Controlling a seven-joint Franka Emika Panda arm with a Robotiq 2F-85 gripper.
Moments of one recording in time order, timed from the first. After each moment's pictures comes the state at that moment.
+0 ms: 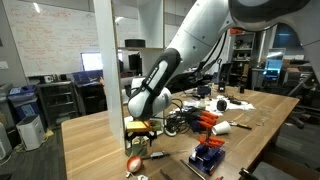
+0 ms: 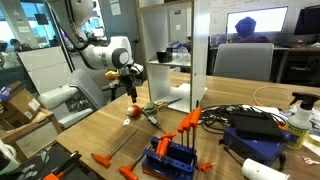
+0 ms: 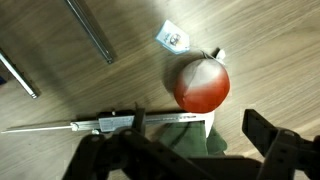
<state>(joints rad) 0.28 0.50 0.04 -2.06 -0.02 2.63 0.78</state>
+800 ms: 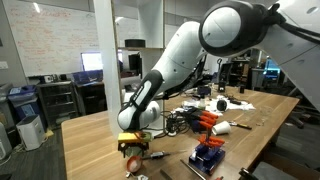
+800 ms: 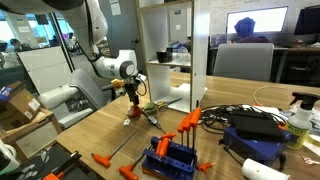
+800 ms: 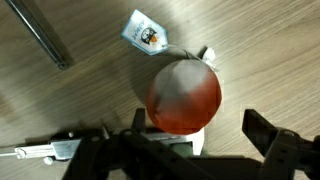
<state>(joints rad) 0.28 0.75 0.05 -1.82 0.04 2.59 0.76</state>
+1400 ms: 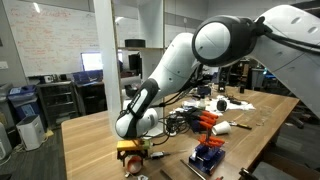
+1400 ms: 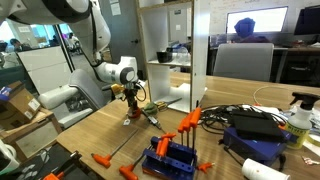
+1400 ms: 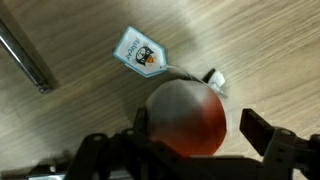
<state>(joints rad) 0.29 0.83 0.07 -1.76 0.07 2.57 0.73</state>
